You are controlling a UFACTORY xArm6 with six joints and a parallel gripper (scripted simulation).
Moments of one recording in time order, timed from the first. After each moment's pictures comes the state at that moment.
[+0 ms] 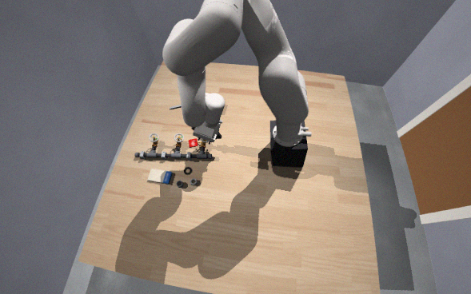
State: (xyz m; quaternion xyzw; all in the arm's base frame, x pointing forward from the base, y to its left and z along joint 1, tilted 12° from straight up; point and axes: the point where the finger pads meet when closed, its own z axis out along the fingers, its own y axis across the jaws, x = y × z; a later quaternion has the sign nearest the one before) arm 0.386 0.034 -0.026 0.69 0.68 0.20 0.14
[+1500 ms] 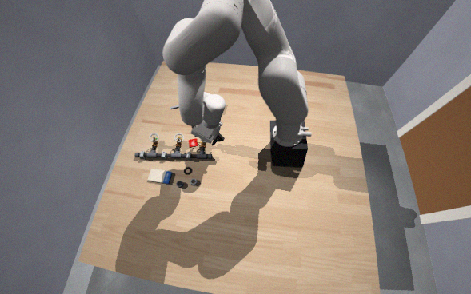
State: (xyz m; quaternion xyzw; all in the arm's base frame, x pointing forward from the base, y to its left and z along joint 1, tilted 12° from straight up) arm 0.386 0.034 -0.026 0.74 0.62 0.21 0.13
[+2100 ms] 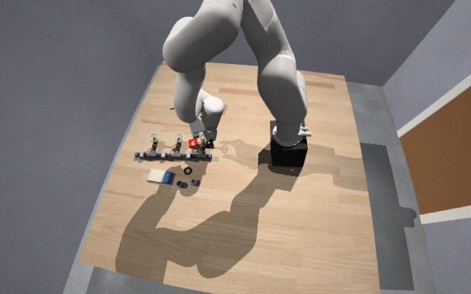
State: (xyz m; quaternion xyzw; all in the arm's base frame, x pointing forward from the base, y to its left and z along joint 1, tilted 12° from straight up) arm 0.386 0.034 -0.026 0.93 0.28 0.24 0.06
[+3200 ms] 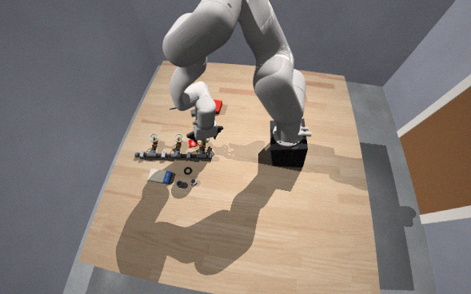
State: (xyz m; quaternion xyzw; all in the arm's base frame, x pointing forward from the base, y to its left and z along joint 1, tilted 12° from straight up) arm 0.386 0.034 -0.026 0.85 -0.49 0.17 -0.09
